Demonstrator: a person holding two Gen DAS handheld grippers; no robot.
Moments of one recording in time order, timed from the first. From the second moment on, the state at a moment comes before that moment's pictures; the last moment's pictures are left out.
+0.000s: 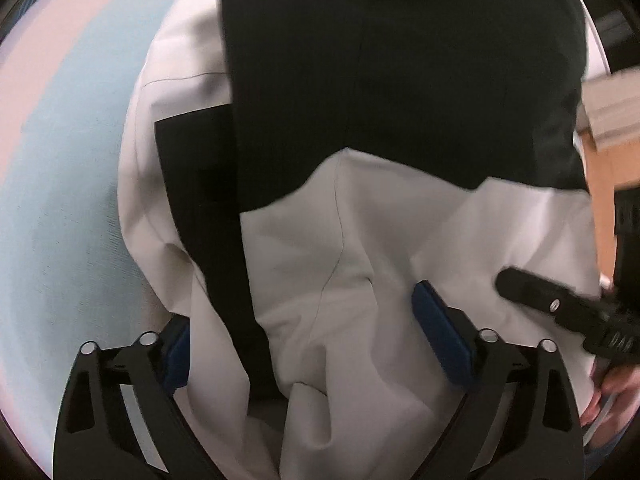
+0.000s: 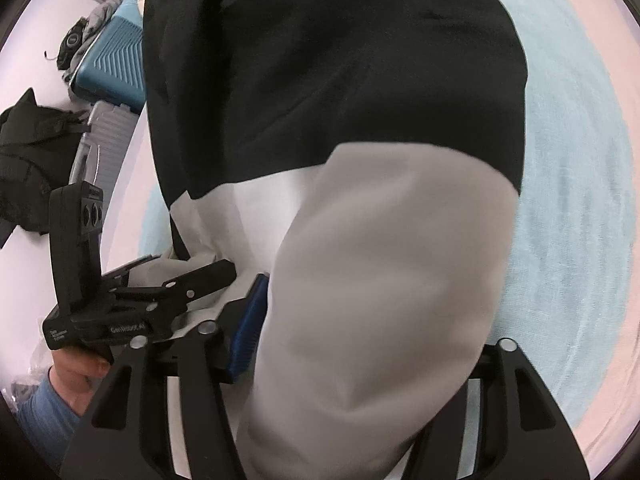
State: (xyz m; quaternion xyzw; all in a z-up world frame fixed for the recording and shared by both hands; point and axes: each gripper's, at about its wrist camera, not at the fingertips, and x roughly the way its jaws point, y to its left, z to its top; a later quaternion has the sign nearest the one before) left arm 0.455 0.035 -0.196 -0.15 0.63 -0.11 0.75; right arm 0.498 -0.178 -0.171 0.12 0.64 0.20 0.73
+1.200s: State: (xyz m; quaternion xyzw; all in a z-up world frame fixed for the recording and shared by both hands) left arm 0.334 -0.197 0.033 0.01 0.50 -0.23 0.84; right arm 0.328 -0.393 0.047 0.09 0.49 0.10 0.86
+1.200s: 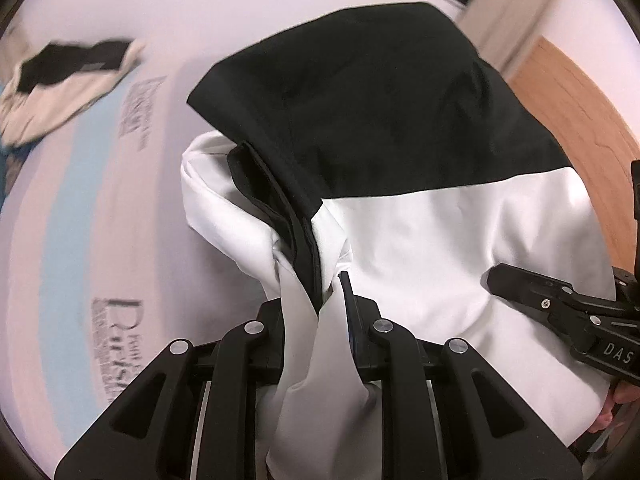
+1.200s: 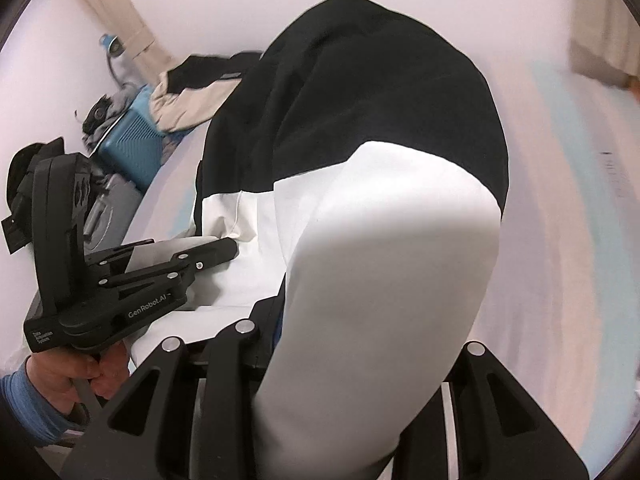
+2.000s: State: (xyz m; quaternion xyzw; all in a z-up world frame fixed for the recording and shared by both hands) left arm 0.243 -0.673 0.102 0.07 0.44 -0.35 0.83; right arm 0.166 -0.832 0.122 0.10 0.44 -0.03 0.89
